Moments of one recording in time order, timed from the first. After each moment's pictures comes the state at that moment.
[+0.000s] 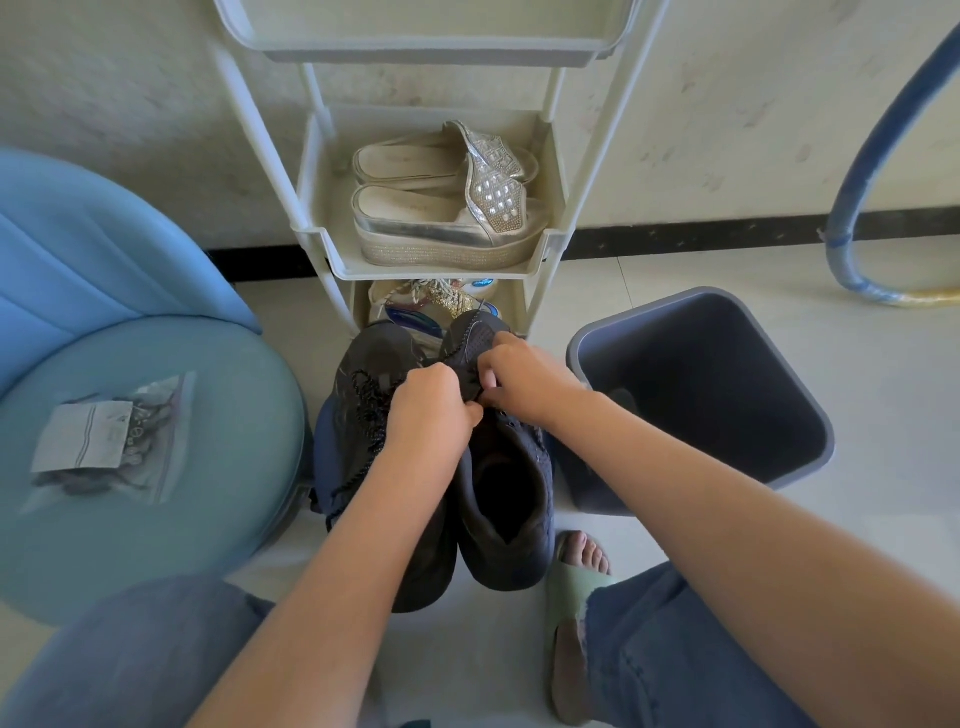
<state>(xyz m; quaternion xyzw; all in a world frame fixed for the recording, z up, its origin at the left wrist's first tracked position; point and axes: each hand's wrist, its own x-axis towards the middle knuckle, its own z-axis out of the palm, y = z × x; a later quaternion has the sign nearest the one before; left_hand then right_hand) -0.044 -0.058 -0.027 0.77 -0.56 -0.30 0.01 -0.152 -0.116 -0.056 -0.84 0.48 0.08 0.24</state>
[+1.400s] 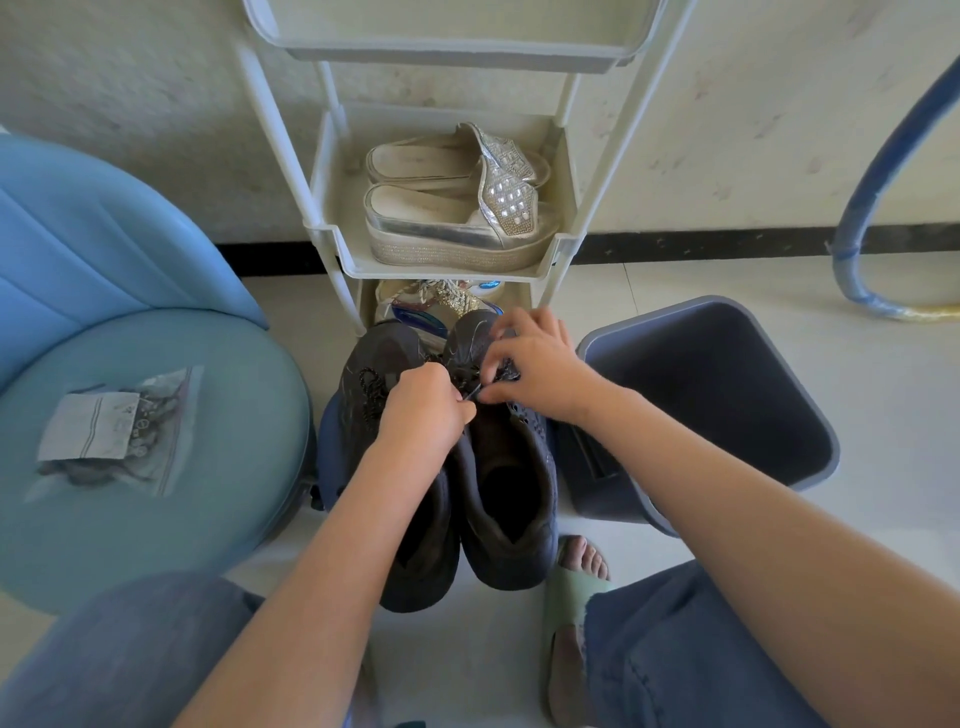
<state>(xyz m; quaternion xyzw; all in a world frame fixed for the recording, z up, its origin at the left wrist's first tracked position) -0.028 -0.059 -0.026 0.77 -0.49 -0.39 0.07 -0.161 -0.119 -0.044 -0.86 0.46 -0.01 0.23</state>
